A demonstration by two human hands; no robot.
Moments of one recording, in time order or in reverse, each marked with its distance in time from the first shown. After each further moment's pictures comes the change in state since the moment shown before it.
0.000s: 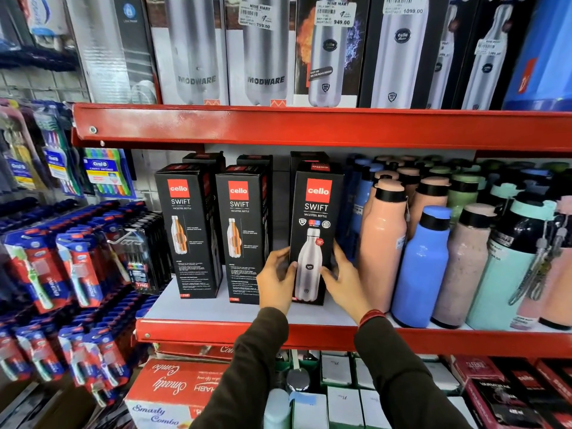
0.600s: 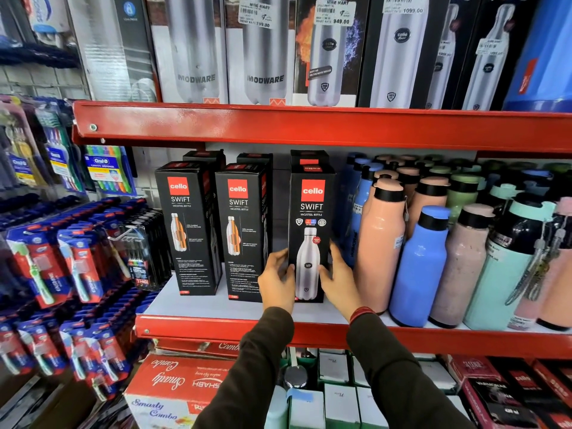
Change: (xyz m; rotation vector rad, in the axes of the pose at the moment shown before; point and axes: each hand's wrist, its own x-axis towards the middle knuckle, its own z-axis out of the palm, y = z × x) left_hand -0.005 -0.003 0.012 -0.033 0.092 -0.065; right_hand 0.002 0.003 0.008 -0.067 0.045 0.019
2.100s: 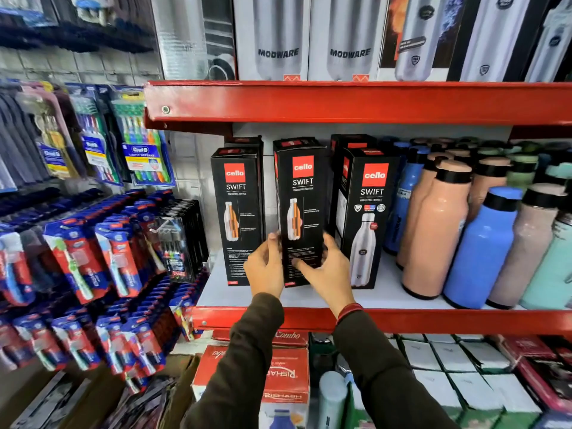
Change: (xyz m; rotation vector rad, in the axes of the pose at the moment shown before) left_hand 0.043 0.003 -0.130 -0.087 0.053 -0.057; right_hand -0.021 -0.078 0.126 0.081 0.130 0.024
